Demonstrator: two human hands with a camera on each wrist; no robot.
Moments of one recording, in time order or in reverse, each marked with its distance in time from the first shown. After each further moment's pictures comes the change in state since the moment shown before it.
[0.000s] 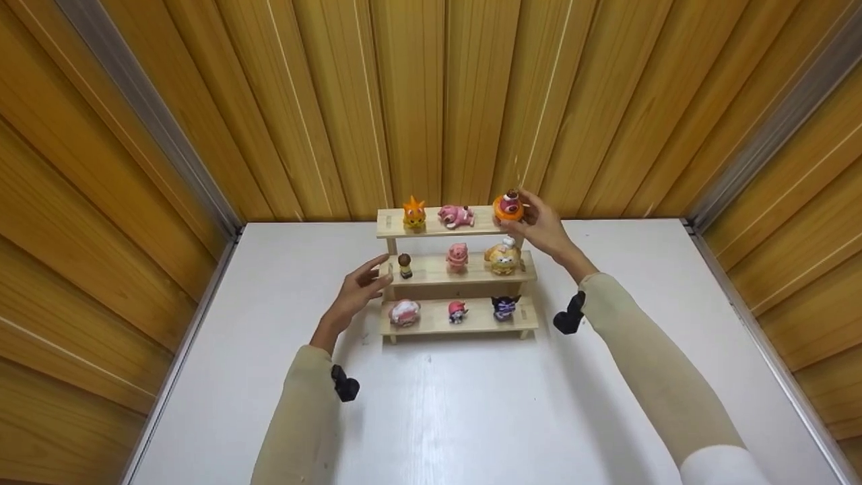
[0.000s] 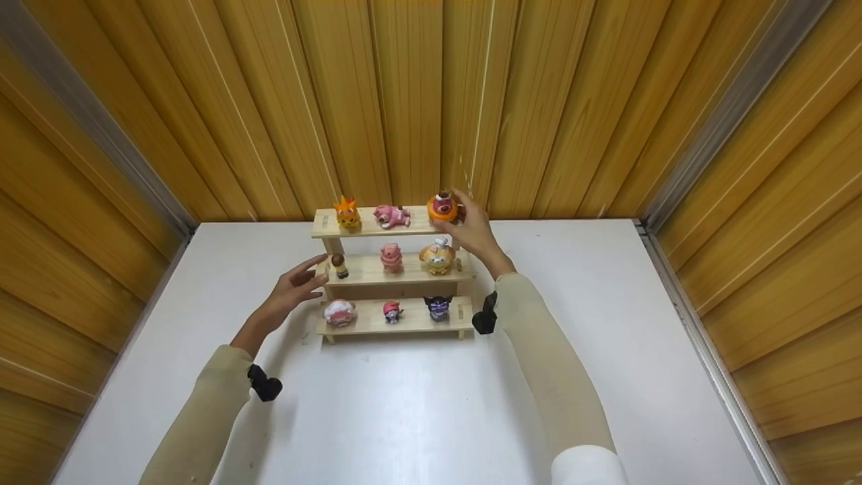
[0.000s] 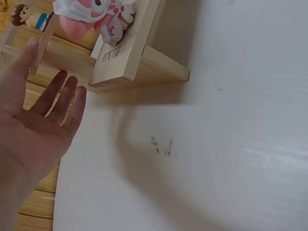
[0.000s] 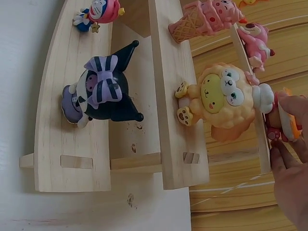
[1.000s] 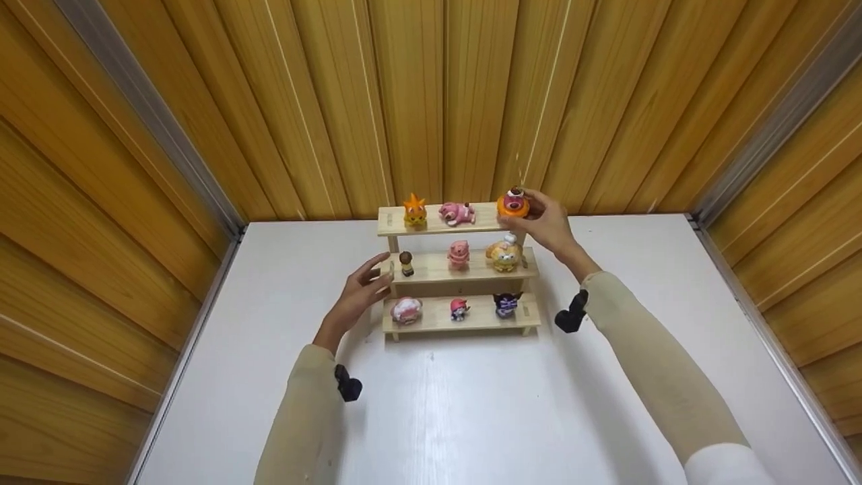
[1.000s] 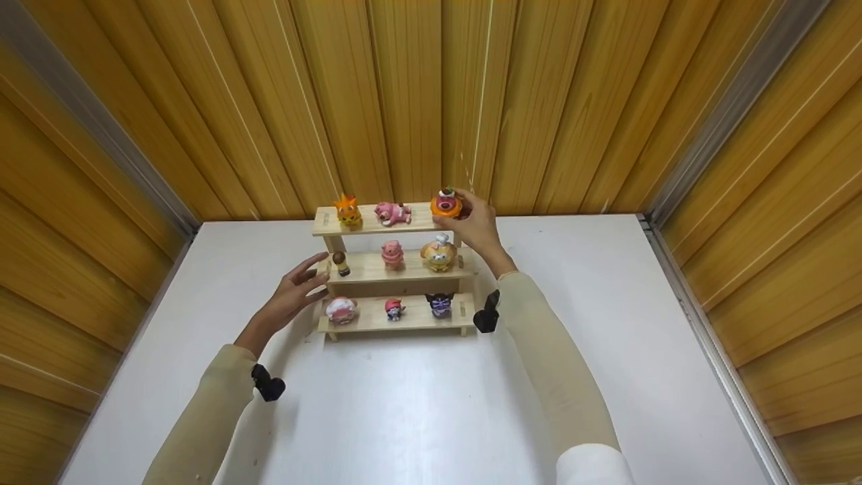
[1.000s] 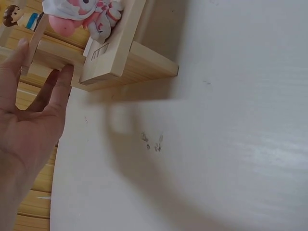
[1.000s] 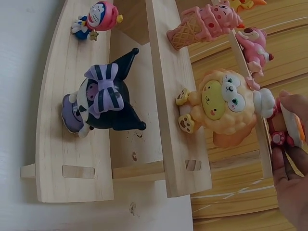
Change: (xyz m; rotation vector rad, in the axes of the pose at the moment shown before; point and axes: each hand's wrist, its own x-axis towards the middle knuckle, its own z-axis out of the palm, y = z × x) left_hand -0.004 -0.001 0.003 -0.226 -0.045 -0.031; right_hand -0.003 0.003 0.000 -0.073 0.126 0.028
